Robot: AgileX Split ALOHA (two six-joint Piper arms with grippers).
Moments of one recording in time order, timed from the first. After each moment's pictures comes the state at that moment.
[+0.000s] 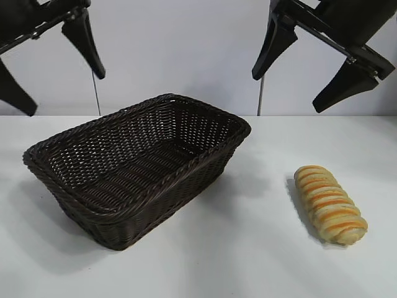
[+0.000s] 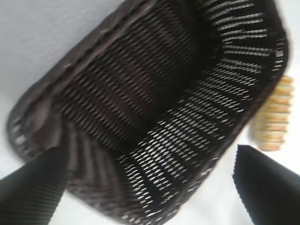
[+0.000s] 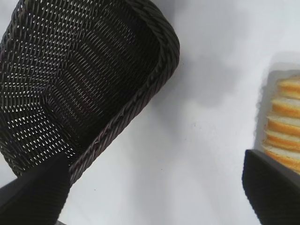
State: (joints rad) left arm -0.29 1.56 -1.03 -0.36 0.86 -0.34; right arm 0.14 1.73 -1.38 0.50 1.00 -0.12
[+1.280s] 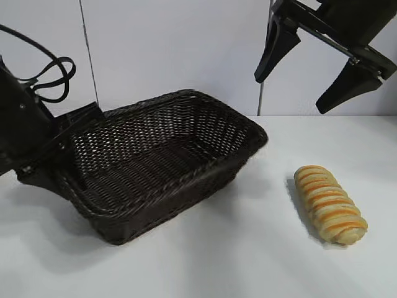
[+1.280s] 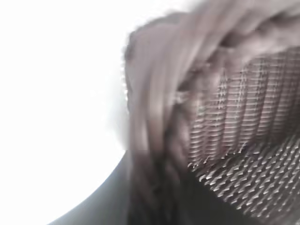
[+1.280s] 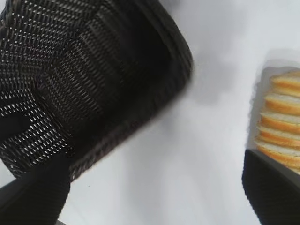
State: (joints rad) left arm -0.31 1.79 -1.07 -0.49 0.67 -0.35; right arm 0.14 1.73 -1.38 0.46 1.01 -0.12
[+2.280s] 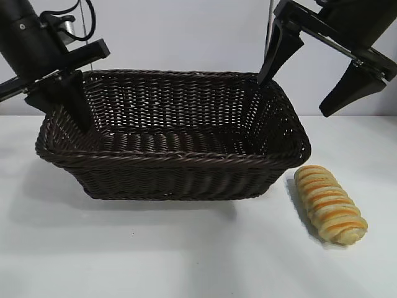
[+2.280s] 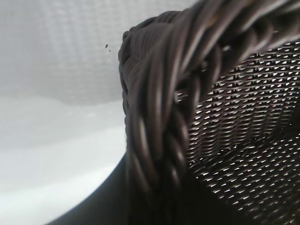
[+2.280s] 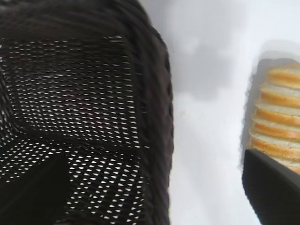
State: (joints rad) left arm -0.23 2.04 -1.57 -0.41 1.14 0.05; right arm 0.14 1.73 -1.38 0.46 1.03 -0.13
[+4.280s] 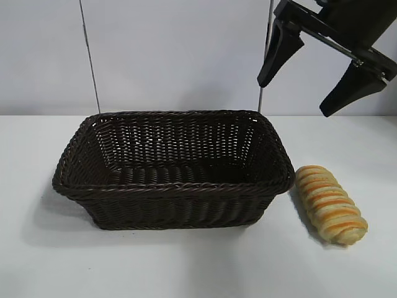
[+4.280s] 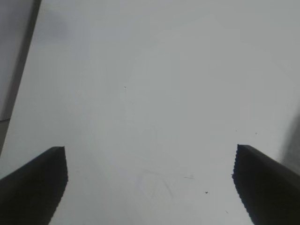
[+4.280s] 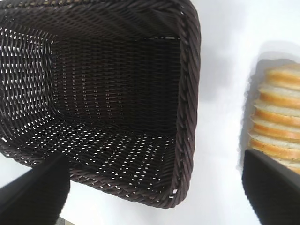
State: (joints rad) left arm 0.30 1.46 -1.81 -0.16 1.24 0.10; right arm 0.14 1.73 -1.38 0.44 1.03 -0.13
